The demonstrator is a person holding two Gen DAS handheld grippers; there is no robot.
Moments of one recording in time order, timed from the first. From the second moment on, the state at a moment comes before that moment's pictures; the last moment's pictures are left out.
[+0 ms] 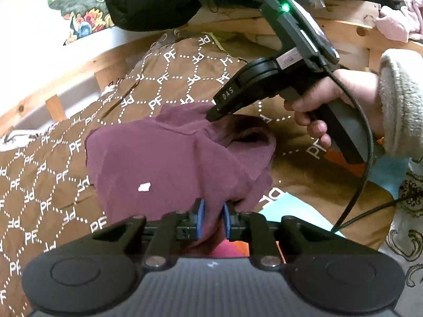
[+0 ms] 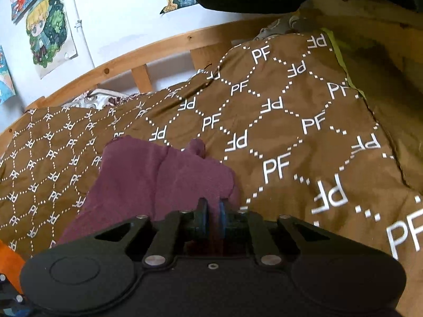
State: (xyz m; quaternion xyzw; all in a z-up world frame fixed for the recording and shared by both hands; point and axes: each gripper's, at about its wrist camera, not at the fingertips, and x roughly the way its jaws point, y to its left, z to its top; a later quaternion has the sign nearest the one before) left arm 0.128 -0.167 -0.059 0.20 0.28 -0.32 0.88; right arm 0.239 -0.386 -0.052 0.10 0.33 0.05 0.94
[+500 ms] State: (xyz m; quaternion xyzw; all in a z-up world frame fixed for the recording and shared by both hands) left arm 0.105 -0.148 -0.040 0.15 0.32 -0.26 0.90; right arm 0.165 -0.360 -0.060 -0.06 0.31 0.00 0.95
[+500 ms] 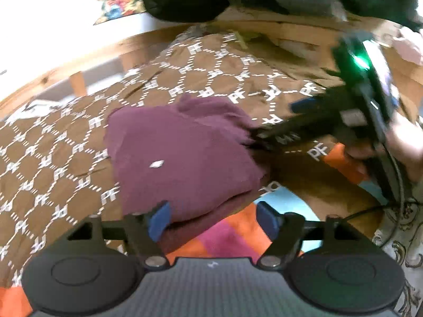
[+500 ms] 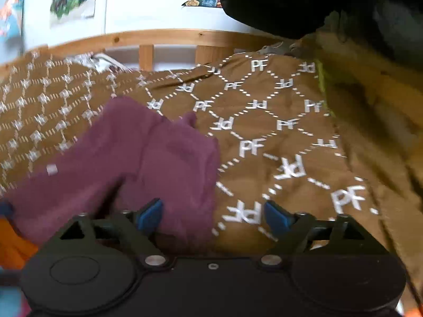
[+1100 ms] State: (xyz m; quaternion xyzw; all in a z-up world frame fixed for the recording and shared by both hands) left arm 0.145 -0.075 -0.036 -0.04 0.39 -0.04 0.92; right arm 0.146 -0.370 -0.057 -0.01 0.22 -0.04 0.97
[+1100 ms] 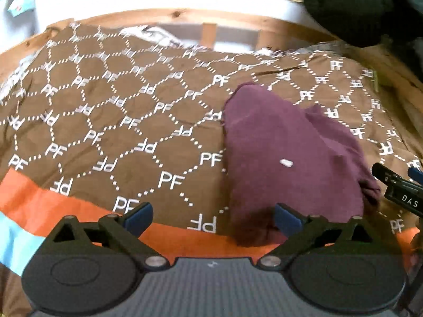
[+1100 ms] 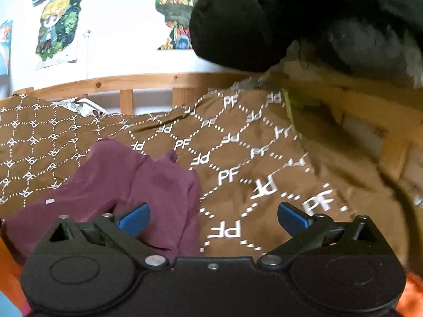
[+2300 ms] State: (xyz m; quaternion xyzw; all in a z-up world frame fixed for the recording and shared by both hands) left arm 0.143 -0.037 -0.048 -0.09 0.44 -0.03 0.89; right arm 0.215 -0.310 -0.043 -0.10 0.28 -0.01 0.96
